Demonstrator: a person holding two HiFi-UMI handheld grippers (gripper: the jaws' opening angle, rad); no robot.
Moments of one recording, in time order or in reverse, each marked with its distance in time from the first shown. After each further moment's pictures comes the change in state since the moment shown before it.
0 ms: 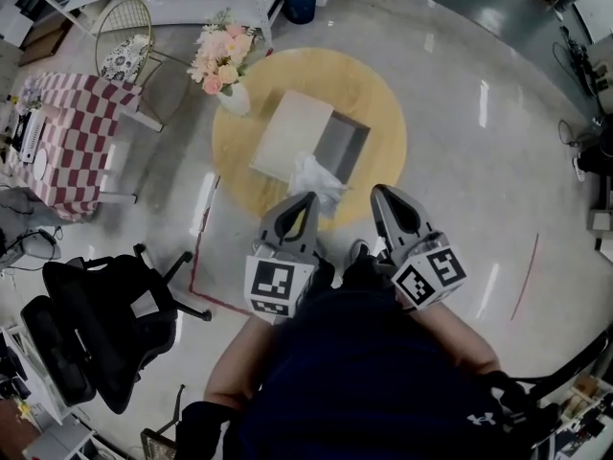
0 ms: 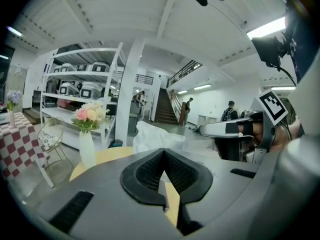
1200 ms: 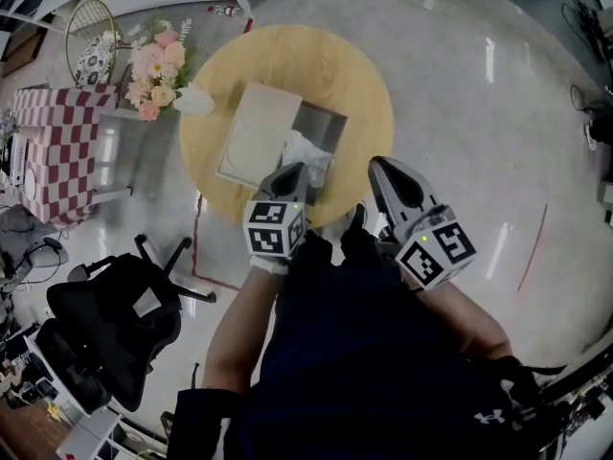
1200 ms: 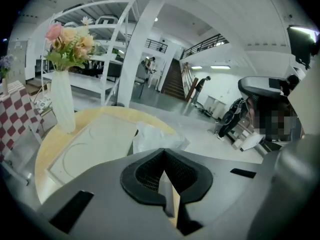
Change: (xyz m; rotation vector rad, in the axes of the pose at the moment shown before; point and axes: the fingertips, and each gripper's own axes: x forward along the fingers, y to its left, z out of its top) left arm 0.159 0.021 -0.109 -0.206 0.354 0.008; right arm 0.032 -0.117 0.009 0.100 0.064 -0.014
